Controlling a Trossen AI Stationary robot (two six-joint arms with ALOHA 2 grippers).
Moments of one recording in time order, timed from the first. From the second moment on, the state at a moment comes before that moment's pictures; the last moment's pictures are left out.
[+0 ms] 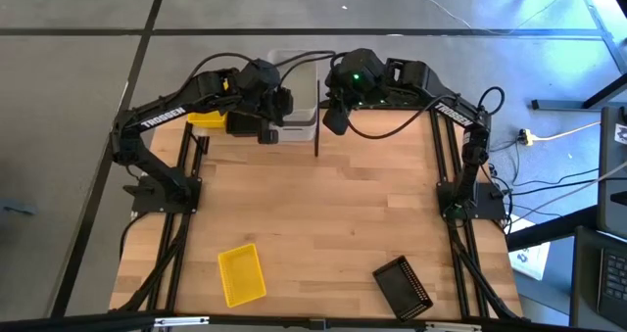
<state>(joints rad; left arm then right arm) 0.35 1.50 1.74 -0.99 -0.16 0.48 -0.25 1.88 2.35 -1.21 0.16 0.04</state>
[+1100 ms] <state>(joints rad) 0.37 1.50 1.74 -1.01 -0.09 0.40 -0.25 1.88 2.35 -1.21 0.16 0.04</state>
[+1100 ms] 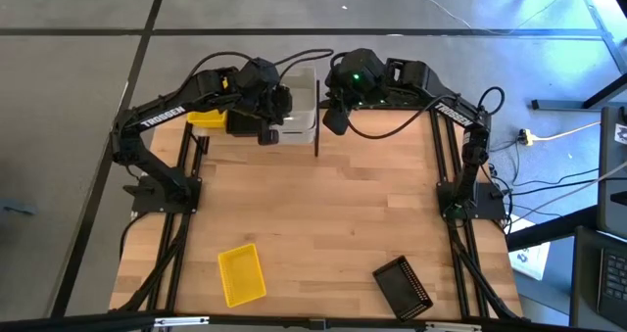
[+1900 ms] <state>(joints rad) 0.34 1.49 1.74 -0.99 -0.21 0.40 -0.25 1.88 2.35 -1.21 0.17 0.02</state>
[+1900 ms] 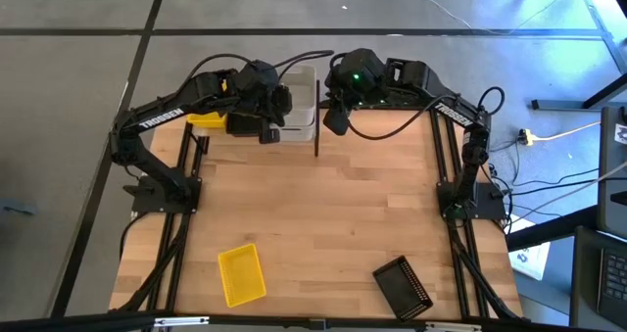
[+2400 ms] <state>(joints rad) 0.33 1.43 1.74 -0.98 -0.23 0.40 -0.27 1.88 2.35 -1.20 0.17 0.01</state>
